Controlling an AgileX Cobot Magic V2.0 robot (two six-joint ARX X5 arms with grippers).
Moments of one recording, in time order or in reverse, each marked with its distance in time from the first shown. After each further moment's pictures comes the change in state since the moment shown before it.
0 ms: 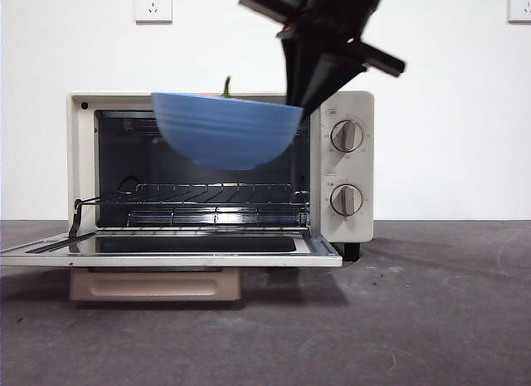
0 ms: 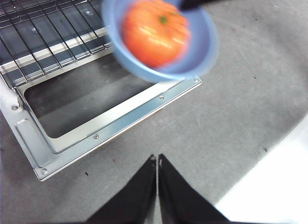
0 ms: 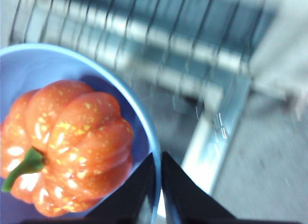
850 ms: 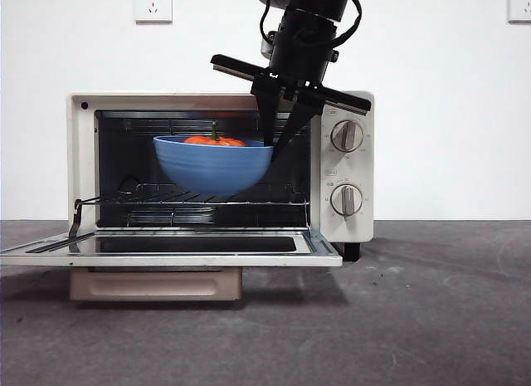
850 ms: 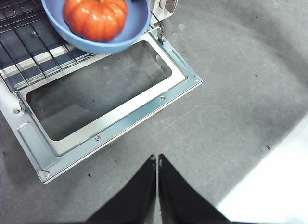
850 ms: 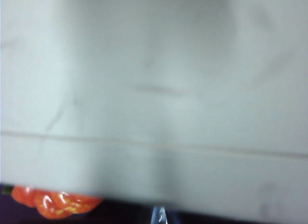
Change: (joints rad) left arm 0.000 0.000 0.000 0.002 -0.001 0.024; right arm -0.001 0.211 0.164 0.064 0.137 0.330
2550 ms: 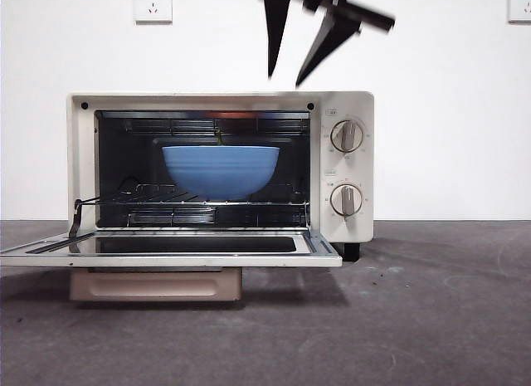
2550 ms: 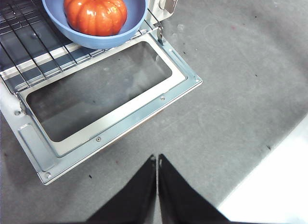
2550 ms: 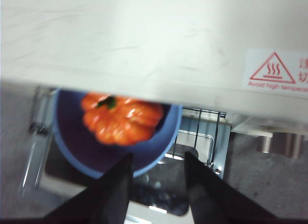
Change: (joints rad) left arm 0.000 0.000 0.000 0.004 0.000 0.006; right arm 0.024 -0.219 0.001 -0.084 0.018 -0.220
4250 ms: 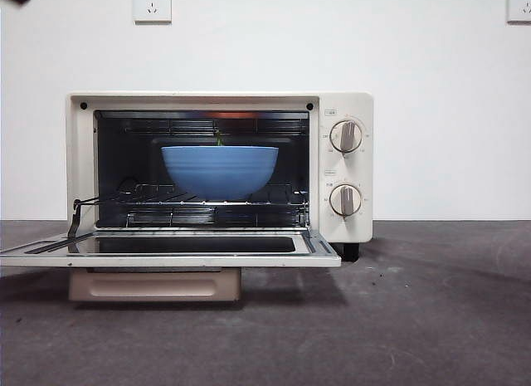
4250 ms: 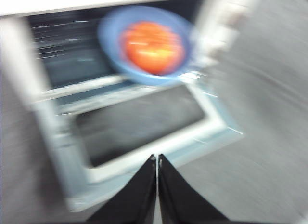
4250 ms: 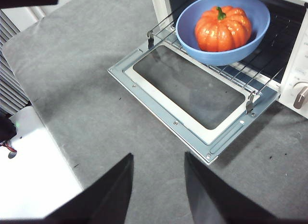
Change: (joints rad) left arm 0.177 0.001 -0.101 0.216 -0.023 -0.090; right arm 0.006 -0.924 -0.847 0.244 -0.319 -0.414
